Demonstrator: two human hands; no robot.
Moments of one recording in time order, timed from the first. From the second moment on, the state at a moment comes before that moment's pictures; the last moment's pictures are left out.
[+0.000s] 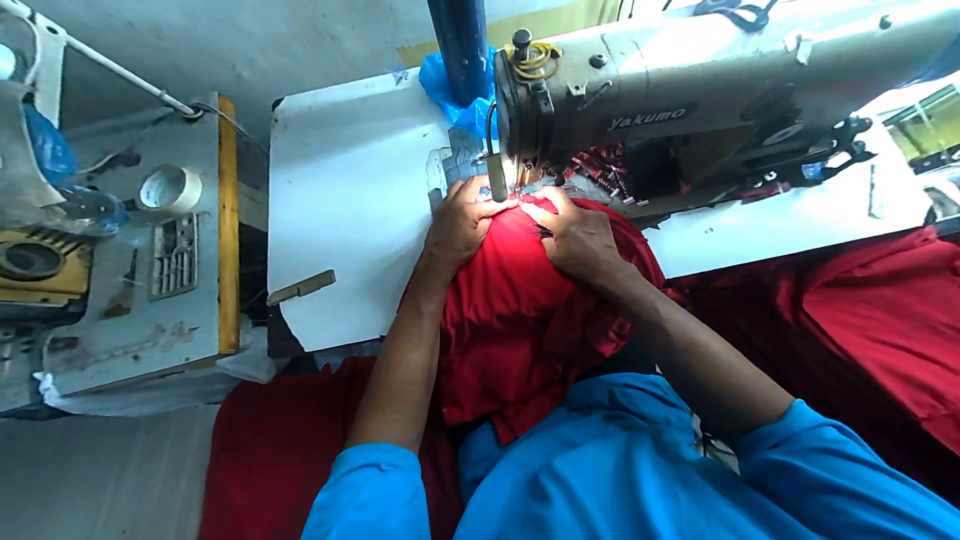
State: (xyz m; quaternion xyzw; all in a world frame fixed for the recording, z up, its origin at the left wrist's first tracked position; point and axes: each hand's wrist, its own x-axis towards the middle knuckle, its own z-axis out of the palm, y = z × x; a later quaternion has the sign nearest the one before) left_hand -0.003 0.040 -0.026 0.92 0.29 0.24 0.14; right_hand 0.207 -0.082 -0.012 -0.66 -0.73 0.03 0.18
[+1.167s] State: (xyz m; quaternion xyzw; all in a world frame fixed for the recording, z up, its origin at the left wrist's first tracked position) left_hand -0.002 0.034 -0.023 0.91 0.30 0.25 0.12; right_hand 0.209 -0.083 -0.009 -0.66 -0.73 0.05 0.17
